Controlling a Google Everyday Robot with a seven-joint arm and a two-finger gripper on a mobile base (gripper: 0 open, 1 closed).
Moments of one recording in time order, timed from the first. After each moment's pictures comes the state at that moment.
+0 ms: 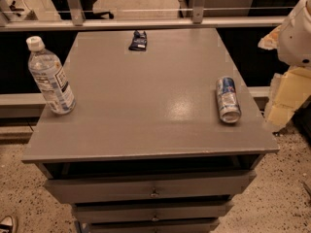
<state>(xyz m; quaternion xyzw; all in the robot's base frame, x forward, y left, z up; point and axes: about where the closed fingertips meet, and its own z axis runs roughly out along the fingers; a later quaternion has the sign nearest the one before) 0.438 -0.217 0.976 -0.60 0.78 -0.03 0.16</state>
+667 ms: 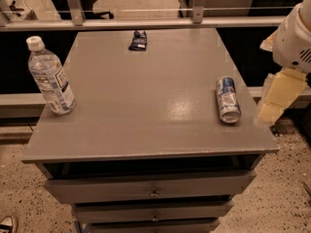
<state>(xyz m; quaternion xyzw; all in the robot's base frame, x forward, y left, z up) 0.454 -0.223 0.963 -0.57 0.81 -0.04 0.17</state>
